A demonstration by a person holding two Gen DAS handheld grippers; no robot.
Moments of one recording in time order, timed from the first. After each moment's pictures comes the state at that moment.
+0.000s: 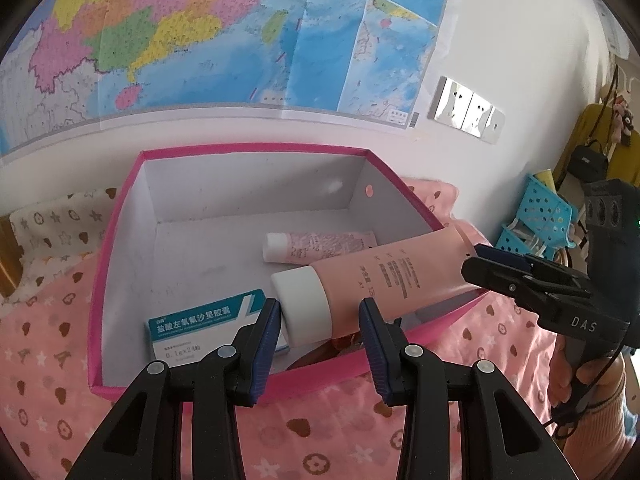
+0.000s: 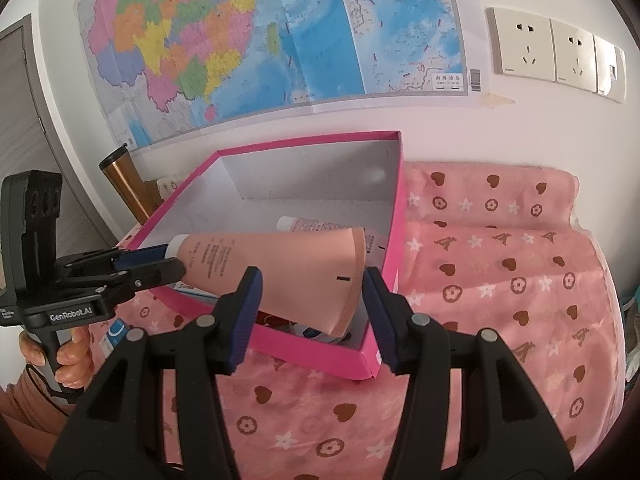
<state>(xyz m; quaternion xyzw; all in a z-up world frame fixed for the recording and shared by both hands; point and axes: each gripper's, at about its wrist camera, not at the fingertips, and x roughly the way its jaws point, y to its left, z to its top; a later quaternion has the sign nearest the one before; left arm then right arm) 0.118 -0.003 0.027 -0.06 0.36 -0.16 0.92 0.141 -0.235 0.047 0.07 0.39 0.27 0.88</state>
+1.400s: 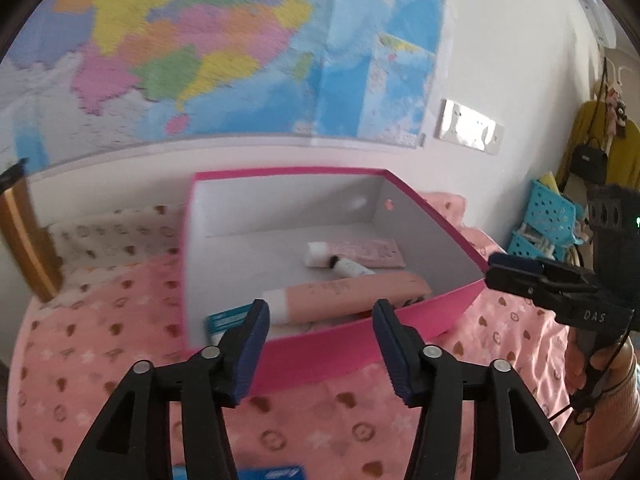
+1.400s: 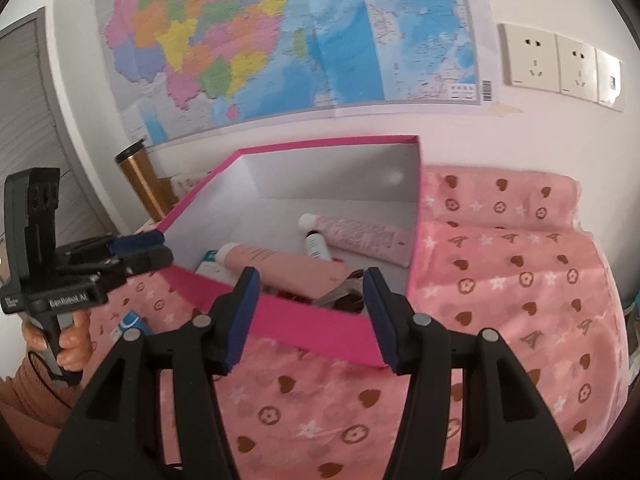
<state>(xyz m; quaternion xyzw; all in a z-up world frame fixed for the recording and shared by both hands) 0.064 0.040 0.042 -0.04 0.31 -0.12 0.94 0.103 -0.218 0.055 0.06 0.37 0.29 0.88</state>
